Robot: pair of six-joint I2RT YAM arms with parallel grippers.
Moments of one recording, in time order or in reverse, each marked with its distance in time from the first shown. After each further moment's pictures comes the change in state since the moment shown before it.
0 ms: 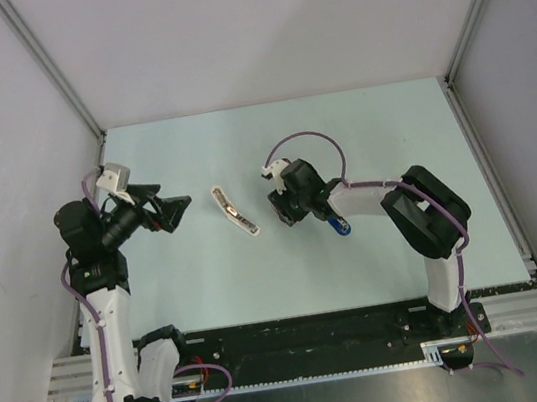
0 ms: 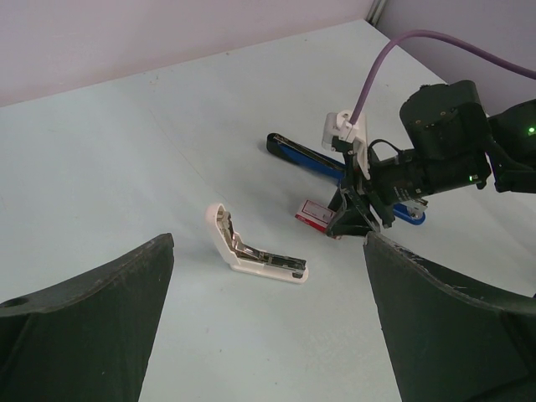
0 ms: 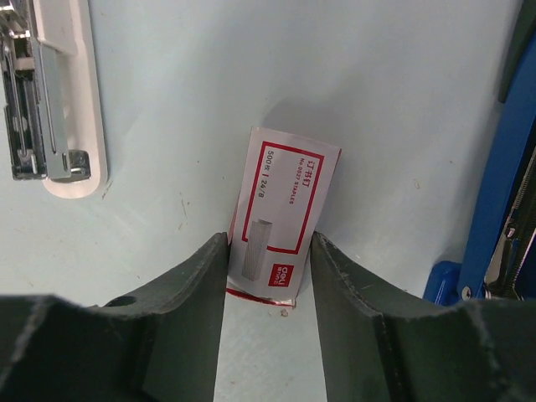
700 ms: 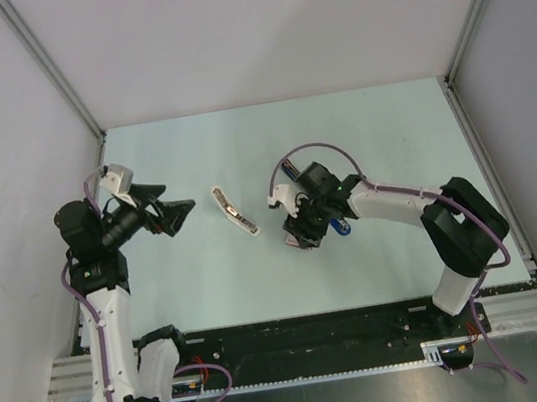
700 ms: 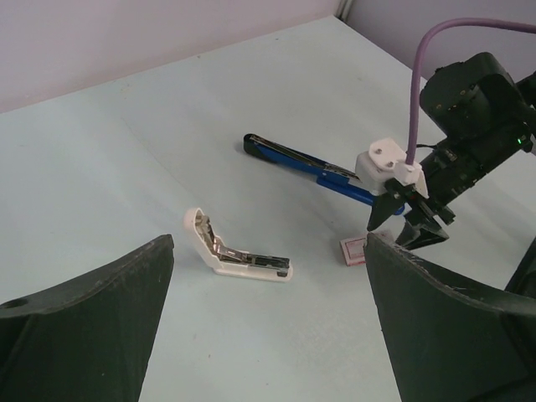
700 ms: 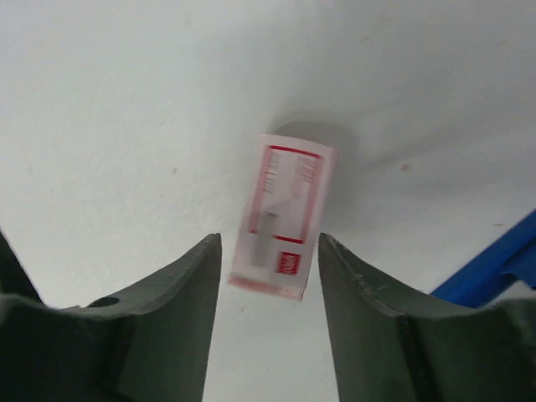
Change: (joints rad) left arm -0.001 0.000 0.000 0.000 0.067 0.010; right arm -0.007 -0.207 -0.049 -0.381 -0.310 -0.370
